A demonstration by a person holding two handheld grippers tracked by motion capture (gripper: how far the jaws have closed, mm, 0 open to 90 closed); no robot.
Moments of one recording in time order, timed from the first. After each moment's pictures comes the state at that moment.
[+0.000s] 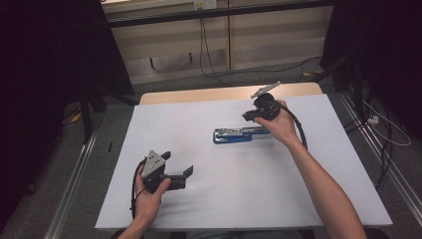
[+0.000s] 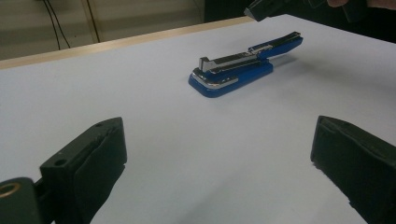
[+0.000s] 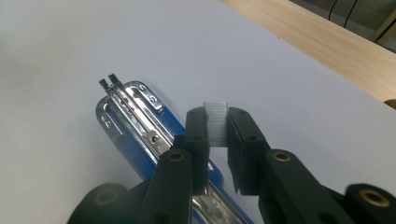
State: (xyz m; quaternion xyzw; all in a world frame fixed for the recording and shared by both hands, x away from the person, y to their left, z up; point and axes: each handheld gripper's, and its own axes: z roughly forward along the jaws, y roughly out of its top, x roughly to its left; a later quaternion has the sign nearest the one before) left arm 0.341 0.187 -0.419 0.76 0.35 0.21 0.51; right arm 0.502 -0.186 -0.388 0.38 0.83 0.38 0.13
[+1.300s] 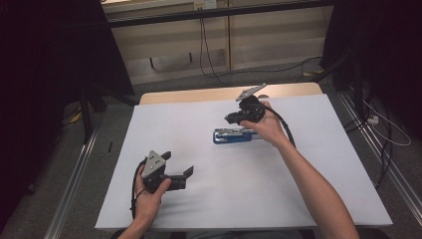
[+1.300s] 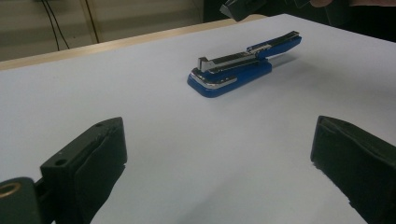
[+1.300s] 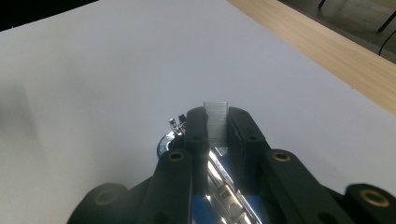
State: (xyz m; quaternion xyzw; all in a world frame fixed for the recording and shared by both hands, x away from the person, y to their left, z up) left arm 0.340 0.186 -0.419 0.76 0.35 0.20 0.51; right arm 0.500 -0.143 -0.385 0.31 0.84 0.43 0.10
